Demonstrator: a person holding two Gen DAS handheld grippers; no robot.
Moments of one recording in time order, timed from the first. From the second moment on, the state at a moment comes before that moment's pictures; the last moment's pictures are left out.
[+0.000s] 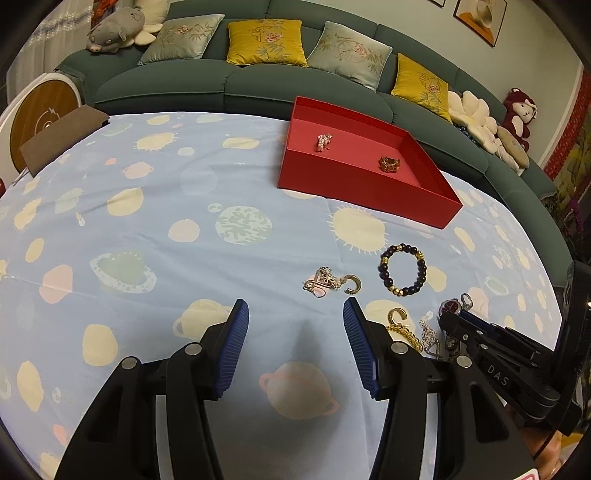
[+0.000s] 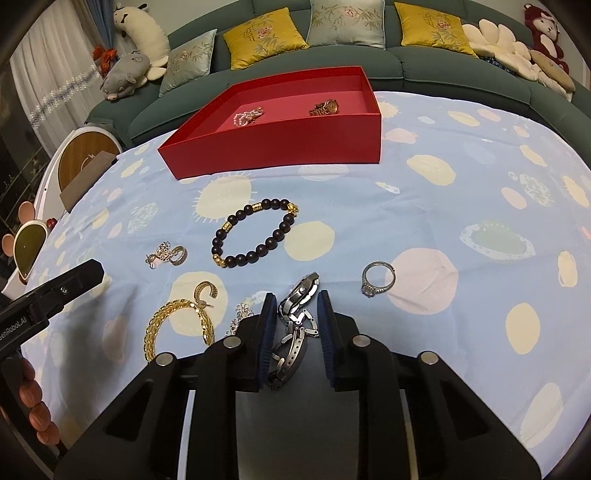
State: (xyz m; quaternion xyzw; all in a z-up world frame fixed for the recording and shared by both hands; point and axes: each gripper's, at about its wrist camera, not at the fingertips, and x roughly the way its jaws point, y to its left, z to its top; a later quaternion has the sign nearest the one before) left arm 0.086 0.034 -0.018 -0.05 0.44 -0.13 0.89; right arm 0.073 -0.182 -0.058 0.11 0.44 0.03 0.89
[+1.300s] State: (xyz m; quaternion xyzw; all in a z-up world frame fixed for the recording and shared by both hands) left arm 0.065 -0.039 -0.051 0.02 0.47 -0.20 0.86; right arm 0.041 -0.207 -0.030 0.13 0.40 0.03 0.90
